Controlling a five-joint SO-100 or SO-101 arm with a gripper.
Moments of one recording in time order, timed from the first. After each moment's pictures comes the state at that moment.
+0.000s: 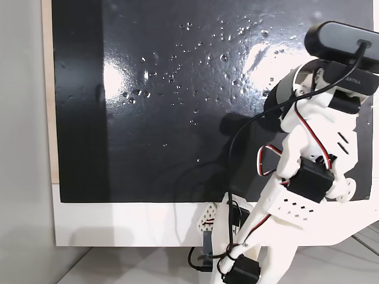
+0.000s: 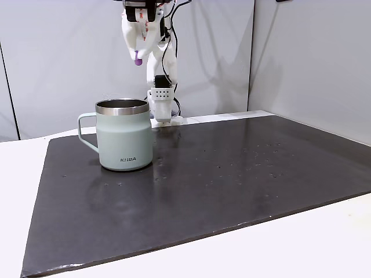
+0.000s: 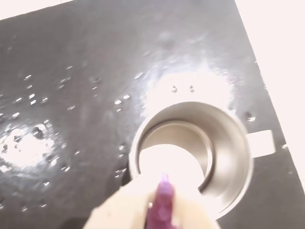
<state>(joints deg) 21.5 119.4 94.8 61.0 -94.0</state>
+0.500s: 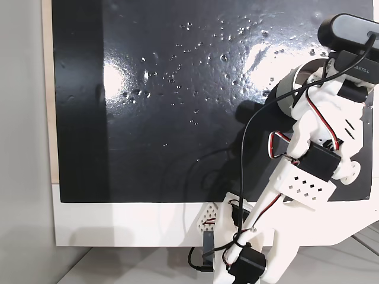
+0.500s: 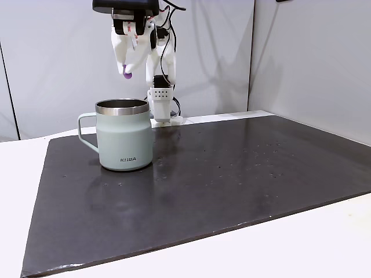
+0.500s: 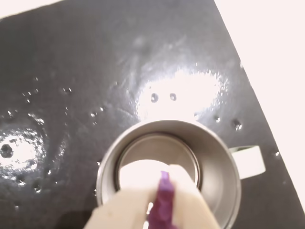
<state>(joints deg) 24.0 113.7 98.3 53.0 -94.7</state>
